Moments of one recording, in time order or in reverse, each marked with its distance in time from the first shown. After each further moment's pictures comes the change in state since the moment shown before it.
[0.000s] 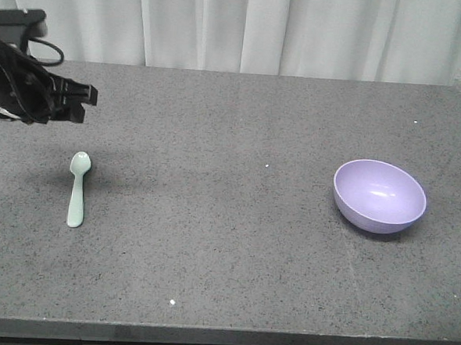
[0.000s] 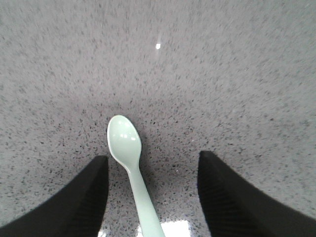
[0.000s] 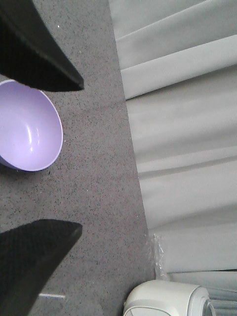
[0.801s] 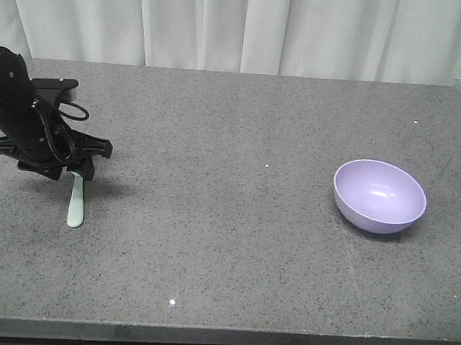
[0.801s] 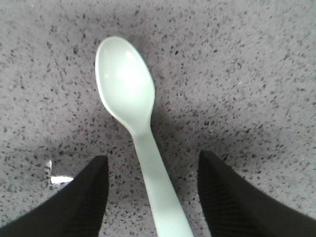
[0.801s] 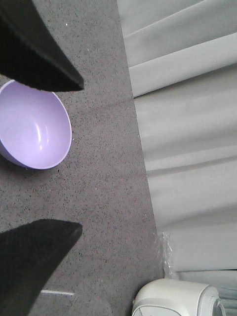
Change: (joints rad) left arm 0.000 0.189 0.000 0.002 0.107 0.000; right arm 0.000 0.000 0.000 0.000 0.027 0.000
